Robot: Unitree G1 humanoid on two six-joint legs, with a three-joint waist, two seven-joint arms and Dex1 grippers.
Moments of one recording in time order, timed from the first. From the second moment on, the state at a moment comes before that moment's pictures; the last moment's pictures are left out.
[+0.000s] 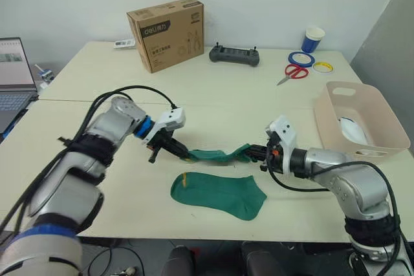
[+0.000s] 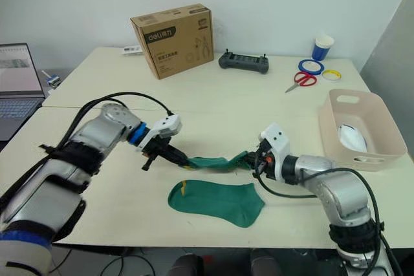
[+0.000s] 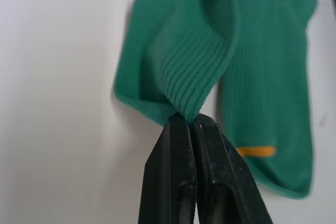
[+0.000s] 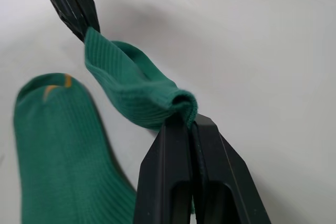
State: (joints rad) left arm -1.11 0.63 -0.58 0.92 -0.14 0.17 -1.60; right arm -0.44 -0.44 0.07 -0.37 0.40 1.10 0.61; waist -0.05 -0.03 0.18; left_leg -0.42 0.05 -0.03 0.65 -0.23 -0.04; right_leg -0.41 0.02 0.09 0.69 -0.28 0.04
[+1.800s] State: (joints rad) left arm -0.80 0.38 0.05 0.60 -0.22 0.74 -0.99; right arm -0.24 -0.35 0.04 -0.48 0.21 0.86 0.28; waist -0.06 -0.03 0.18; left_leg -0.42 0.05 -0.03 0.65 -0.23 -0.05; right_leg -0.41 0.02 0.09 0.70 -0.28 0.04
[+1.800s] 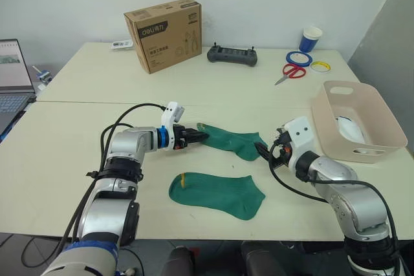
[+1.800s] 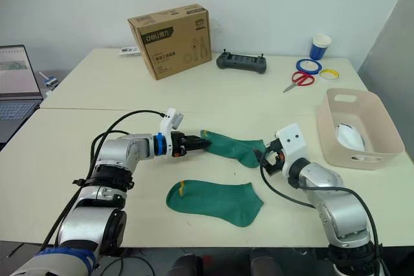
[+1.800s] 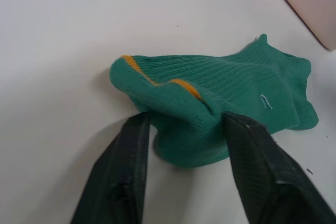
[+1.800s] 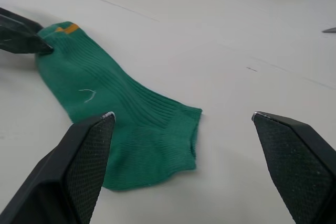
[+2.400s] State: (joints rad) left arm -0.63 0.42 0.03 0.34 -0.29 0.87 -0.94; right arm -0.28 -0.23 0.08 -0.23 0.18 0.79 0.26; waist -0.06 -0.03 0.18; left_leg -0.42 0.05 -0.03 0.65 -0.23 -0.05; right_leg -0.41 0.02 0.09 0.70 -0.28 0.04
